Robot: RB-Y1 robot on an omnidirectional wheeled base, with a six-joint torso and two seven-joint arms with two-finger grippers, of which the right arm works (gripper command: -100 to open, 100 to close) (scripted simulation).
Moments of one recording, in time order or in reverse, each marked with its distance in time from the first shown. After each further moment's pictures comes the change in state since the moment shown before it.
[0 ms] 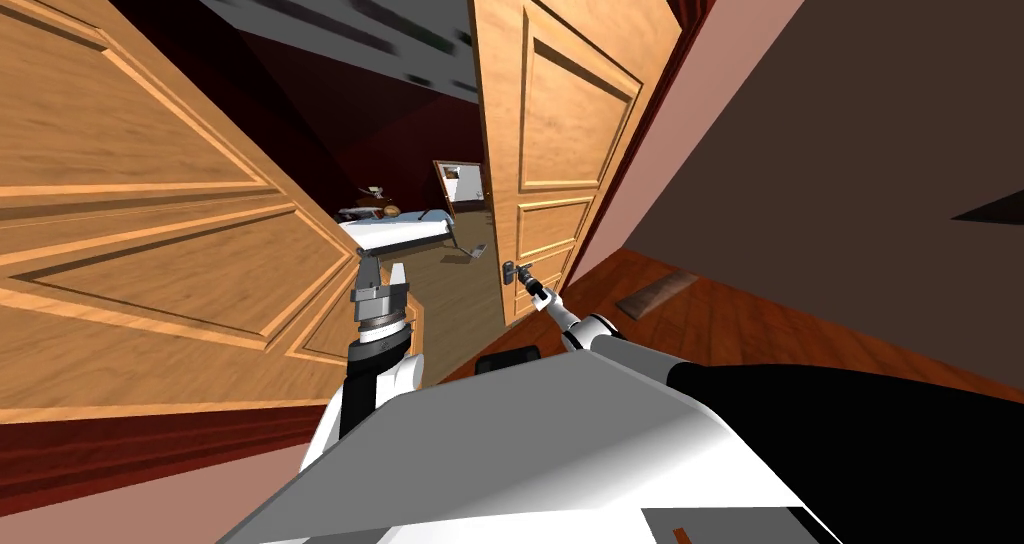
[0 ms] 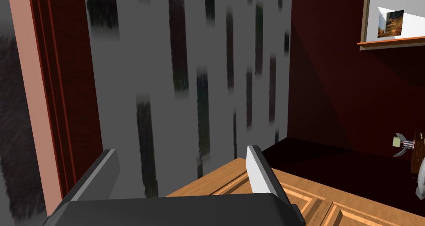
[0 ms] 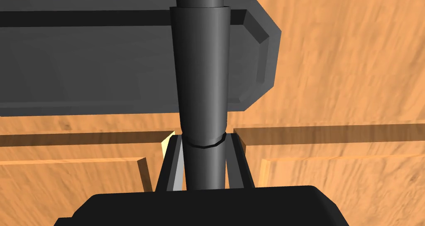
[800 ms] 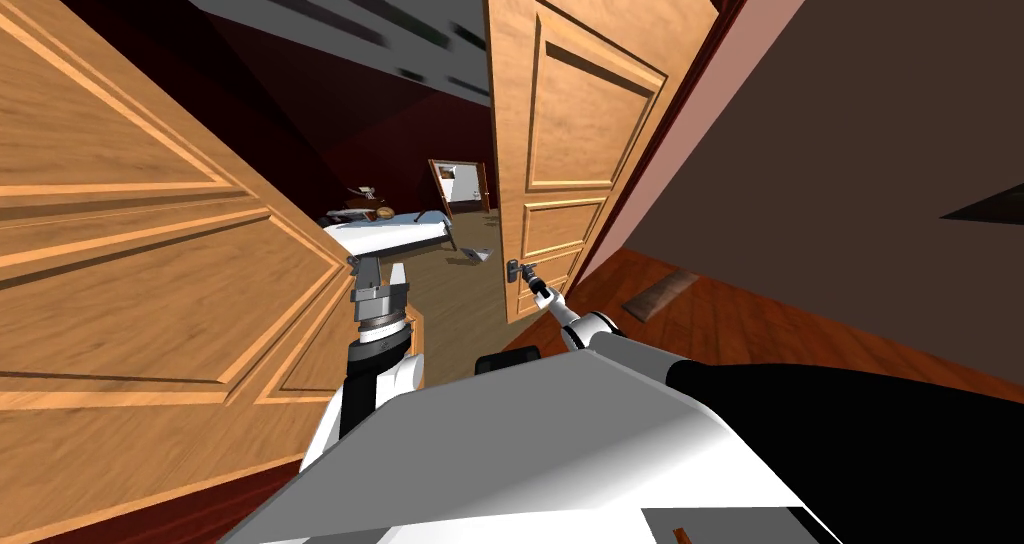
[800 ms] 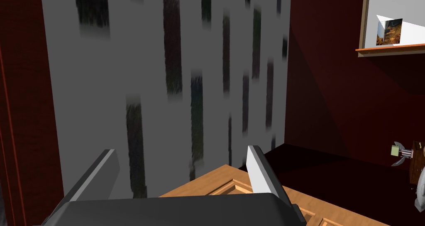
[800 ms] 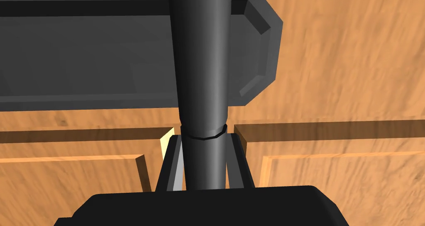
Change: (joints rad) arm -0.031 -0.005 -0.079 0.069 -0.034 -0.018 0.054
